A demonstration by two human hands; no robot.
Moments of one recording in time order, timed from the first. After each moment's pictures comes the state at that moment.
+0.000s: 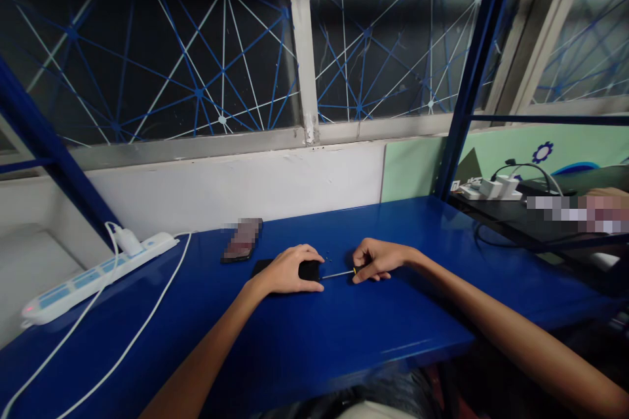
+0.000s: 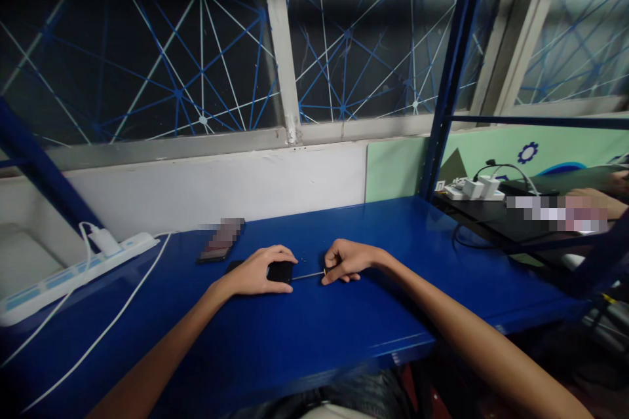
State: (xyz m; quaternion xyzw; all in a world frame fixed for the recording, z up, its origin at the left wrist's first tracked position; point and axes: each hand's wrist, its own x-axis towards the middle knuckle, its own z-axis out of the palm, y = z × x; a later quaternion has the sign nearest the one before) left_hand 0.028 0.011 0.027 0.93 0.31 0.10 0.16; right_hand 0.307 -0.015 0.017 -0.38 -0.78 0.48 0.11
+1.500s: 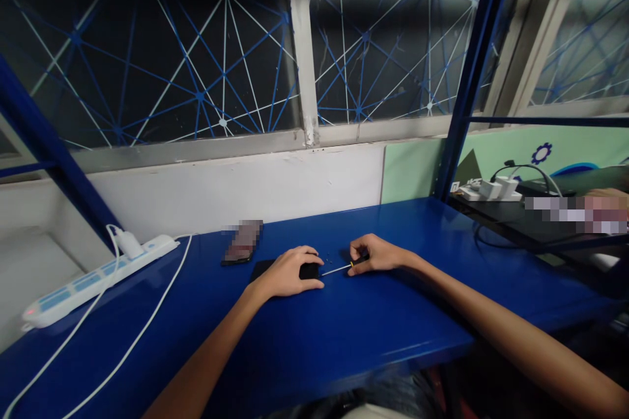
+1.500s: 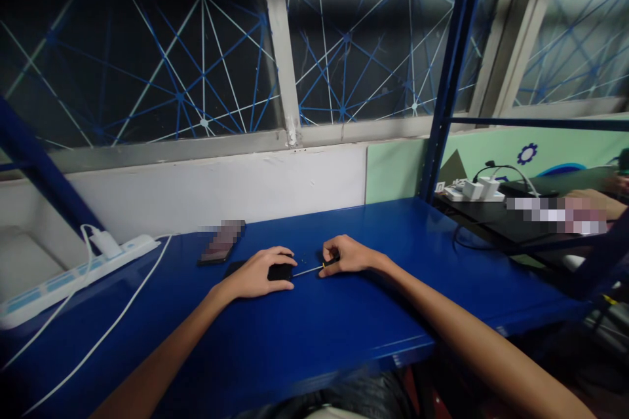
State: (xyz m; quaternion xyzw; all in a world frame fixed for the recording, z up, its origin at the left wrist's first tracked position) left_hand 0.027 0.009 0.026 0.93 0.32 0.10 0.14; right_hand 0.304 -0.005 0.006 -0.41 -0.82 0.33 0.24
